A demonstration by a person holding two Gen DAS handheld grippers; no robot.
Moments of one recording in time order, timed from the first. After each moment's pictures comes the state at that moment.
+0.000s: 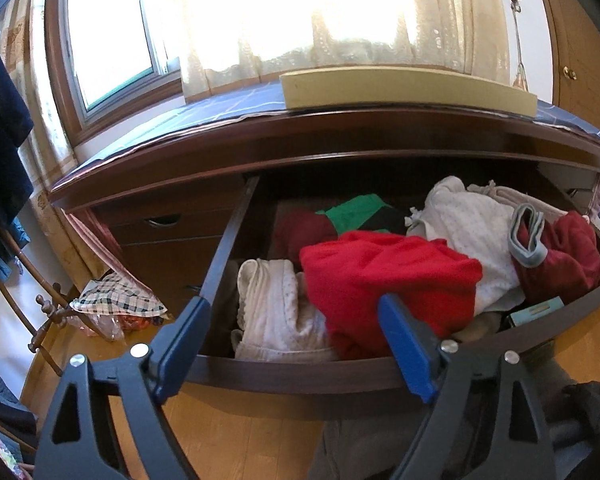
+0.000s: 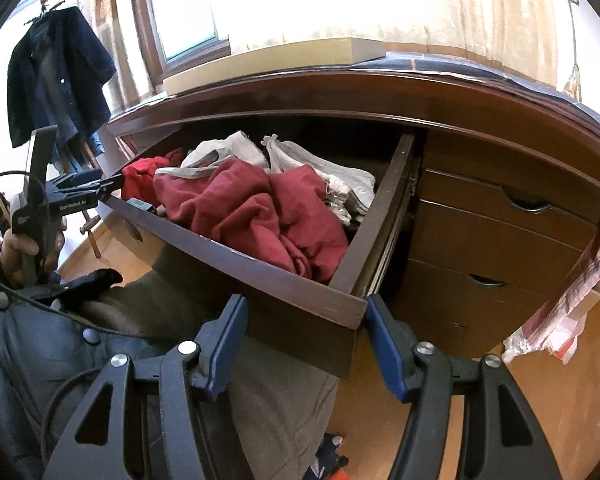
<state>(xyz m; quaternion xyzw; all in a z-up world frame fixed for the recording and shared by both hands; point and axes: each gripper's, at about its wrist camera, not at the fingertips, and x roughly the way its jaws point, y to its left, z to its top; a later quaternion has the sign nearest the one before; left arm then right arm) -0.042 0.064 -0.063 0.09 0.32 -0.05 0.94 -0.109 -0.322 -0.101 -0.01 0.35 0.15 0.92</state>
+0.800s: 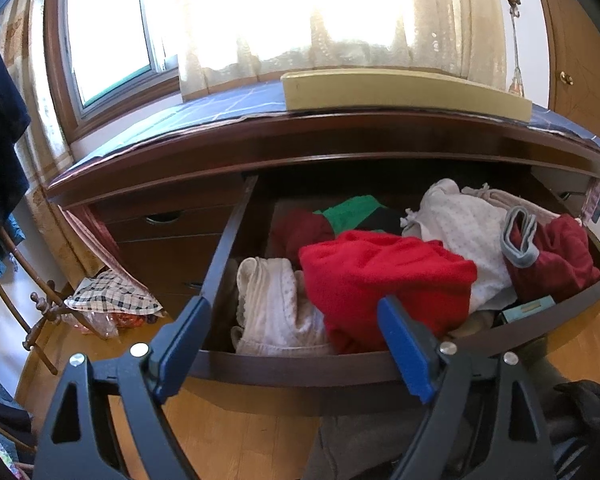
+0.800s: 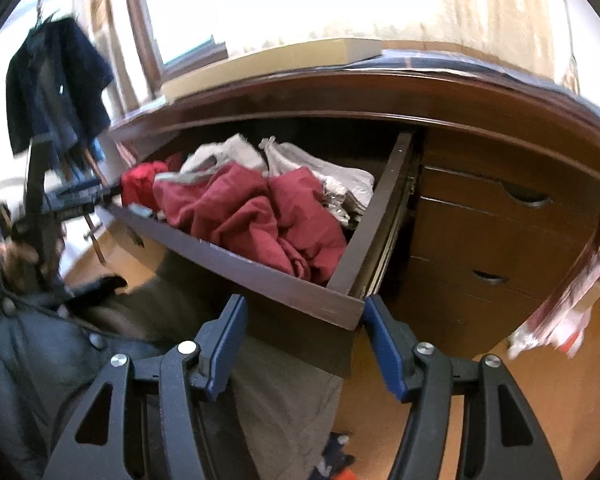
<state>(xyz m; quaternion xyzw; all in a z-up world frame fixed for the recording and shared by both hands) -0.047 0.069 -0.056 0.08 0.32 -0.06 0.94 -0.106 -0.333 -0.097 0.03 0.35 0.16 0.92</state>
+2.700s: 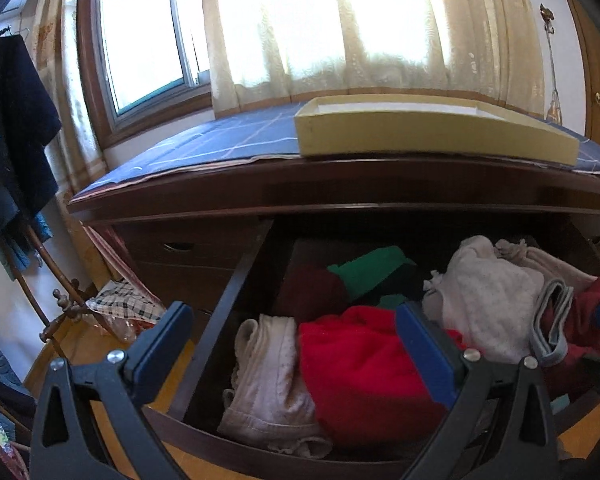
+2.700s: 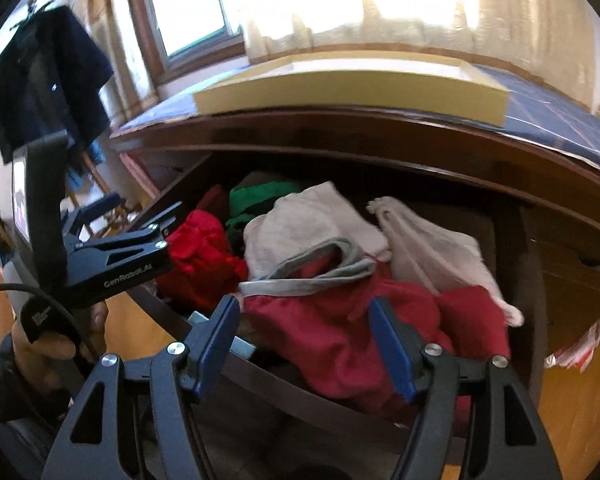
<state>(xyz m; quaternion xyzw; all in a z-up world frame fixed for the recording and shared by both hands) -0.014 0.040 -0.048 0.07 0.29 0.02 0.95 -0.020 -0.191 -0.066 0.00 0.38 0.16 0.91</state>
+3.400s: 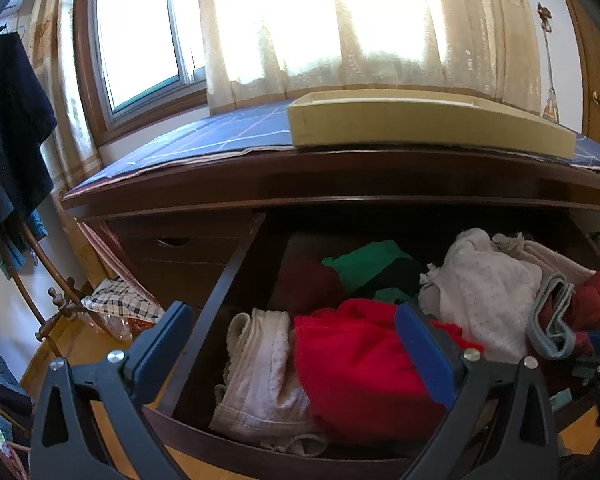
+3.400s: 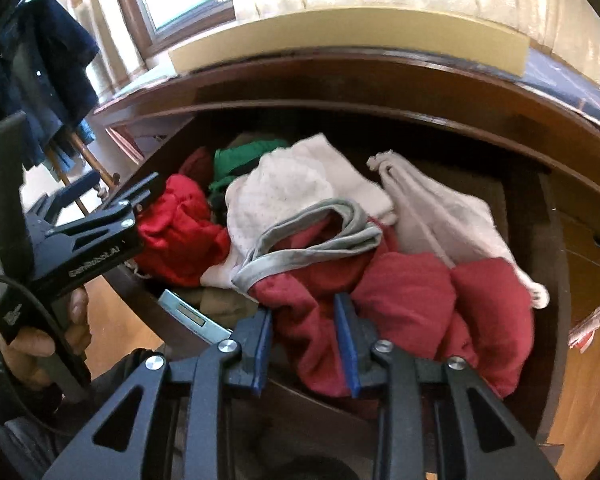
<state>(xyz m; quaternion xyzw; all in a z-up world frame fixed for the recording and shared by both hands) -0.015 0.042 -0.053 0.07 0.29 0.00 0.95 -0.002 -0.192 -0.092 0.00 0.44 0.14 0.89</state>
